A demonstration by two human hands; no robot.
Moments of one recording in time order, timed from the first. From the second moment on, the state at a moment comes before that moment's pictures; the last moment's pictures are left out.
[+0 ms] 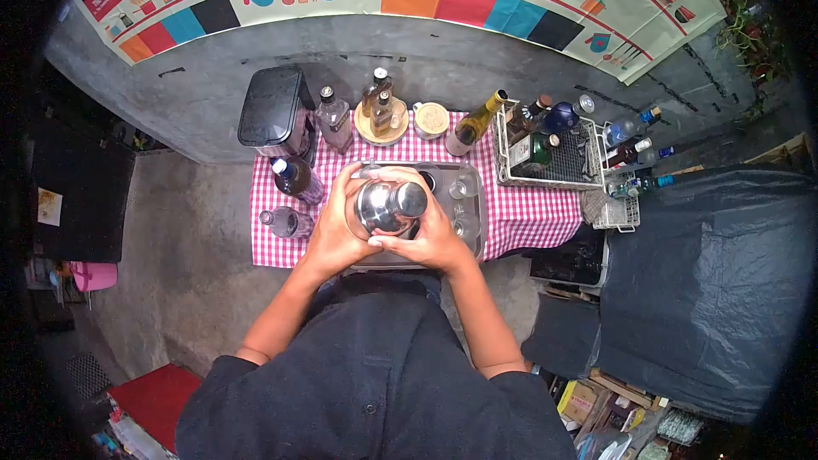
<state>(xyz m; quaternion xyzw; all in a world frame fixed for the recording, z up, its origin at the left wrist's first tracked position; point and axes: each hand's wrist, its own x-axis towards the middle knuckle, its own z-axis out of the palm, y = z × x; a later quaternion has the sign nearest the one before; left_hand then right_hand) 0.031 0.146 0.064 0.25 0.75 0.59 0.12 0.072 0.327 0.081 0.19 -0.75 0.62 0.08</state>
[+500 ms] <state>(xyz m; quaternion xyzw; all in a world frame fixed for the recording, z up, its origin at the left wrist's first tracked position) 0.017 0.136 0.047 0.31 0.61 0.65 0.32 0.073 0.334 0.080 0.20 -0.72 0.66 -0.03</state>
